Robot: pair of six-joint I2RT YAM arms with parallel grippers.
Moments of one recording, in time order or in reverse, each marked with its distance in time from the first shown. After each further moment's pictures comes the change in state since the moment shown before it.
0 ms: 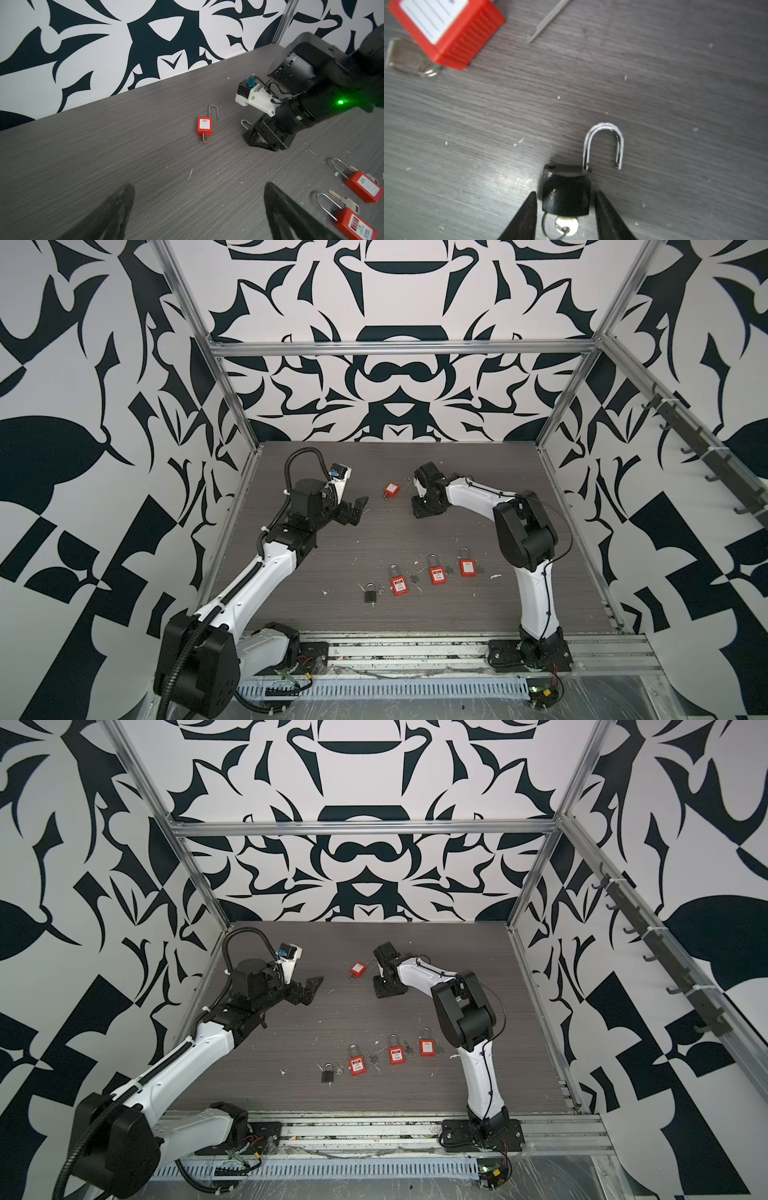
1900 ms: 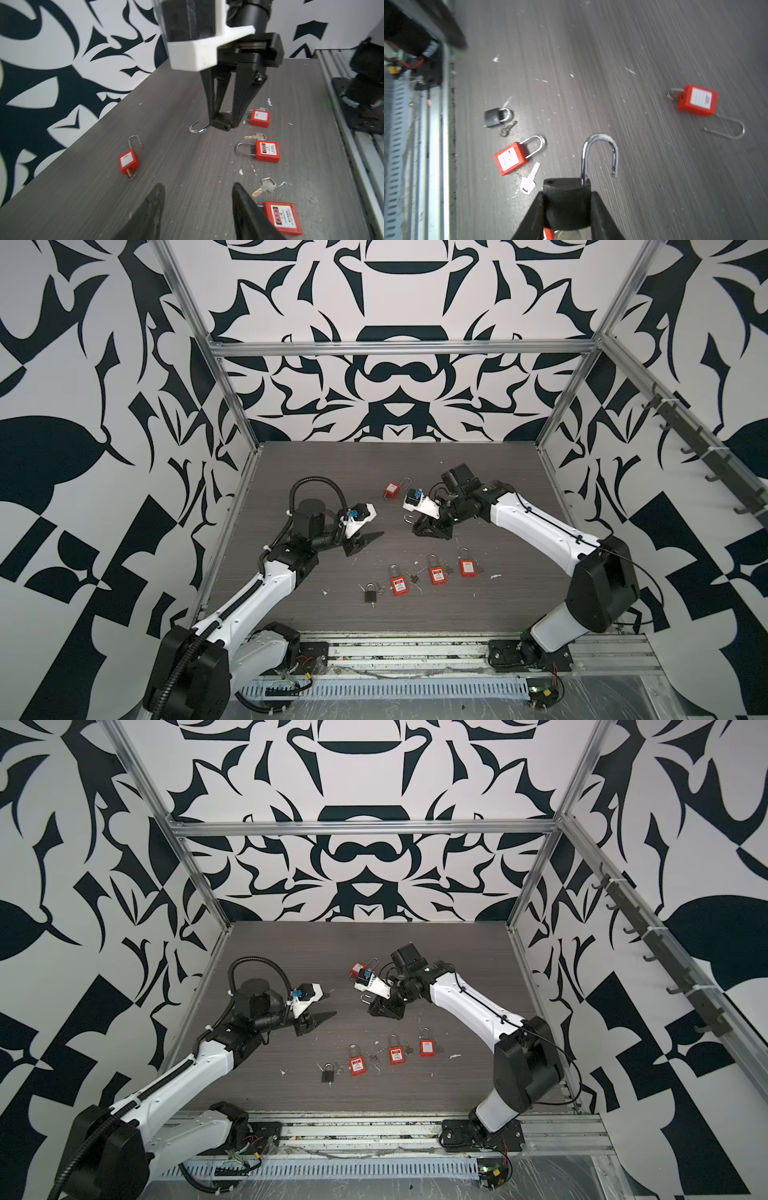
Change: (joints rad) left arm -0.095 -0.063 -0.168 0.124 0.498 0.423; right arm 0.038 -0.572 -0.293 -0.143 -0.557 -0.937
